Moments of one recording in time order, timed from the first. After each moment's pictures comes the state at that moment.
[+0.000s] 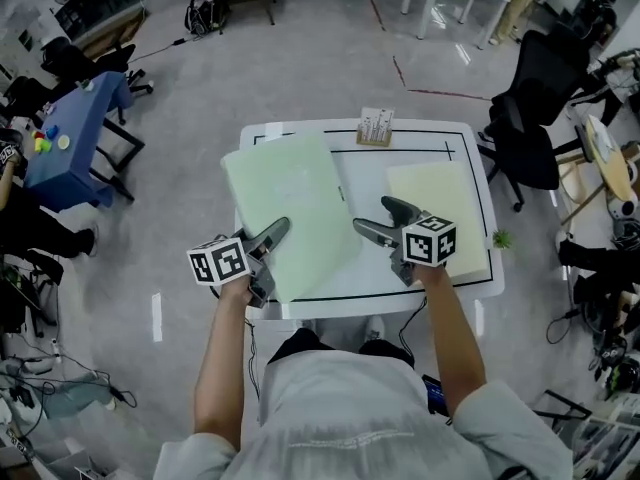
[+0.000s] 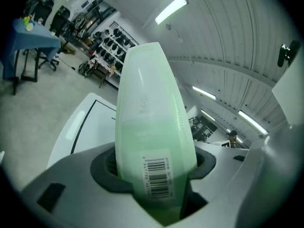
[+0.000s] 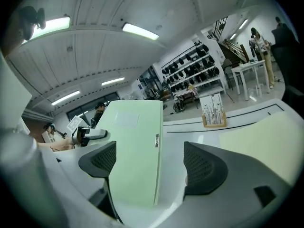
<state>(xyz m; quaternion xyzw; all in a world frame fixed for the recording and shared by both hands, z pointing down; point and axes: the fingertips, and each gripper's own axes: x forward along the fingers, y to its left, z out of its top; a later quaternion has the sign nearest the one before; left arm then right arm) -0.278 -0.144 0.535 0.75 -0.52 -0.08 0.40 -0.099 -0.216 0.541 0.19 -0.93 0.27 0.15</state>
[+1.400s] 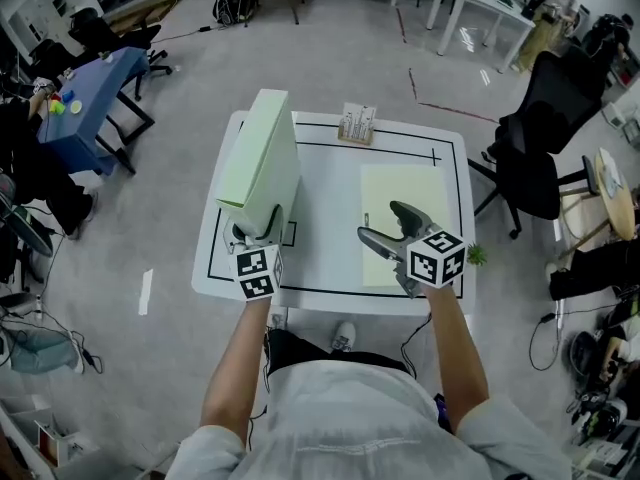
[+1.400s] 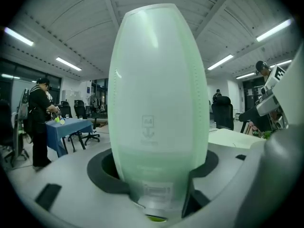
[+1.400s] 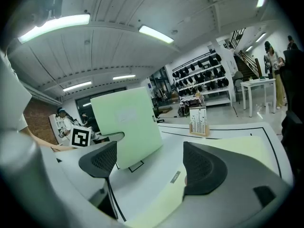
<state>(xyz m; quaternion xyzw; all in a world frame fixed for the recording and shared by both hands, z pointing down) -0.211 -0.147 0.548 0.60 -0.79 0.08 0.08 0.014 -0.215 0.519 0.16 -0.96 0.19 0.16</state>
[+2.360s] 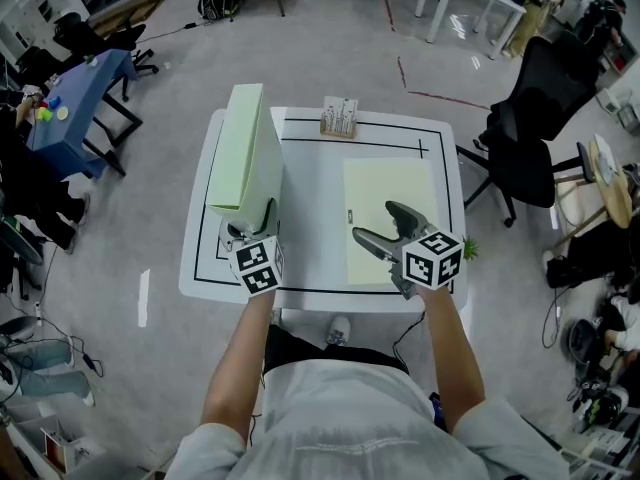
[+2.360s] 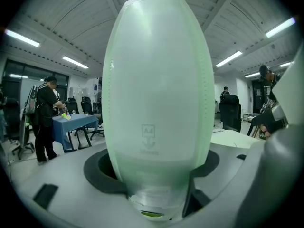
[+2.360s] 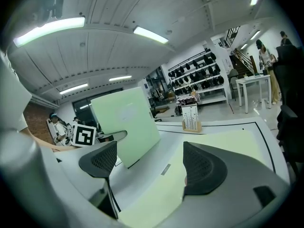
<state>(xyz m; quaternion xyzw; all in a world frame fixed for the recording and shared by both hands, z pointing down) -0.194 -0.173 0.558 0.57 -0.81 0.08 0.11 0.042 -0.225 0.528 0.17 -0.95 0.21 0.16</state>
